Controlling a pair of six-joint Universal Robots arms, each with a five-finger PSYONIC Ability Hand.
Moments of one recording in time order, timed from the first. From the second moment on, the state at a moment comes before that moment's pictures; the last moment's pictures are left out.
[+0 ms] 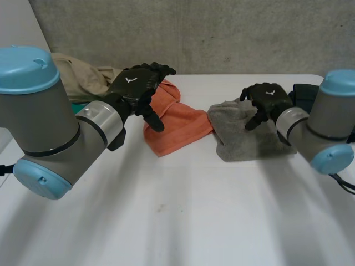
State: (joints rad) left arm 4.18 -1.95 -1.30 3.18 -1.41 3.14; right arm 1.83 -0.82 1.05 -0.06 1.30 2.95; left_hand 0.20 0.20 0.21 0.20 0.05; right_hand 0.57 0.57 0.57 0.57 0.39
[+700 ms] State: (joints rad) left arm 4.21 -1.97 -1.29 3.18 -1.42 3.14; right arm 1.85 -0.53 0.33 0.49 1.25 3.01; left_hand 0.20 0.20 0.21 0.20 0.05; right_hand 1.08 1.16 1.16 1.19 0.95
